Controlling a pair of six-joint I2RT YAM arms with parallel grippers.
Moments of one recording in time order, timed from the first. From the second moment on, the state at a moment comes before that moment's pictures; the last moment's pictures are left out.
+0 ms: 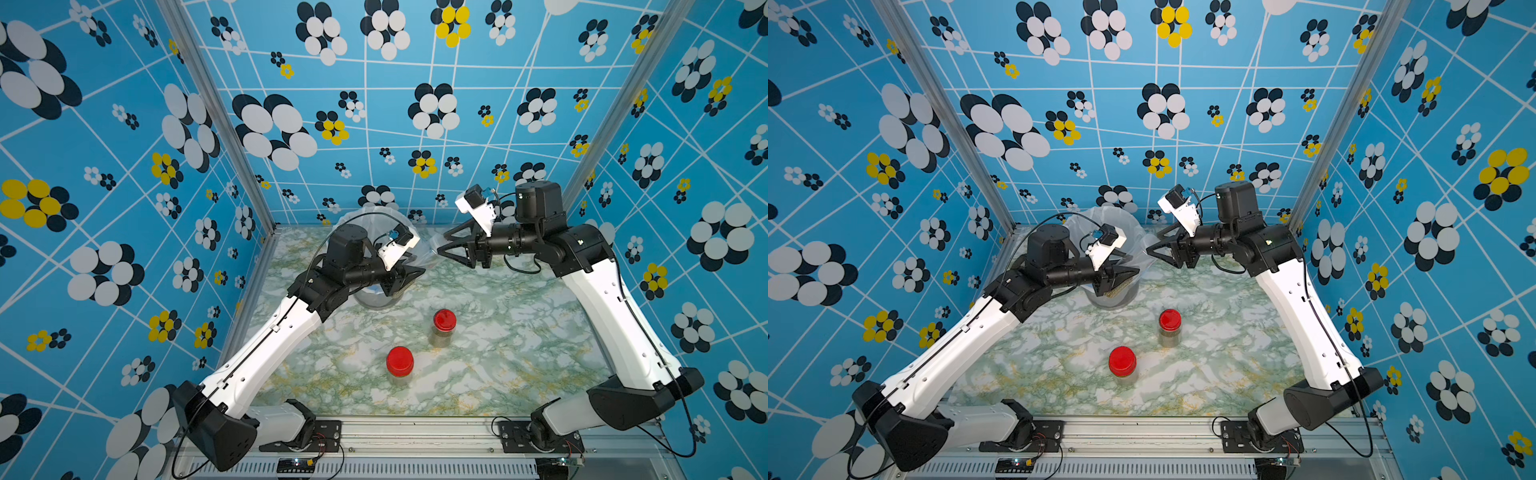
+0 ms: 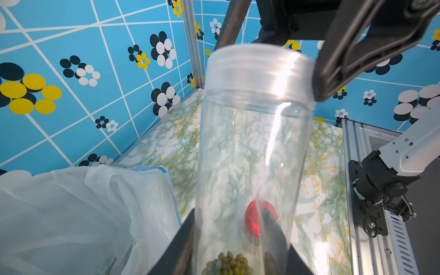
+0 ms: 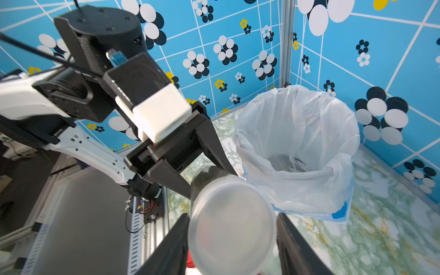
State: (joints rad) left arm -0.55 1.29 1.35 -0.41 0.51 0.16; right arm 0.43 1.47 1.87 -0.95 -0.73 -0.29
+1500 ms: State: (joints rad) left arm -0.58 1.30 1.36 -0.42 0.29 0.16; right arm 0.46 1.79 2.32 -1.16 -0.73 0.24
